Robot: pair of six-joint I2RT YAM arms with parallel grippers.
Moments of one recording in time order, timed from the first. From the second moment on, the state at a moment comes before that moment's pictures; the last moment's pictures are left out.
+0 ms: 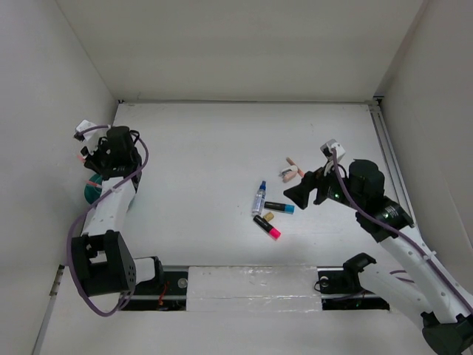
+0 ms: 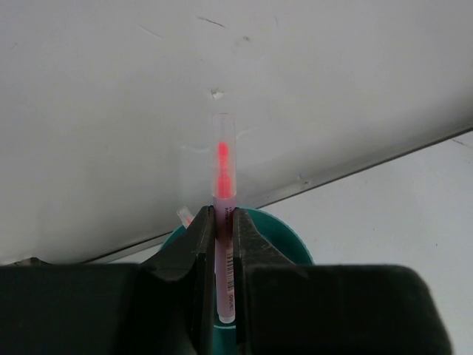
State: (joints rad) left arm 0.12 1.25 0.88 -0.05 -1.07 -0.31; right arm 0.47 0.75 0.81 -0.38 -0.38 0.26
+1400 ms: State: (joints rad) left arm 0.15 1.45 0.91 -0.20 -1.20 -0.60; right arm 0.47 0.76 0.80 -0.36 -0.40 0.23
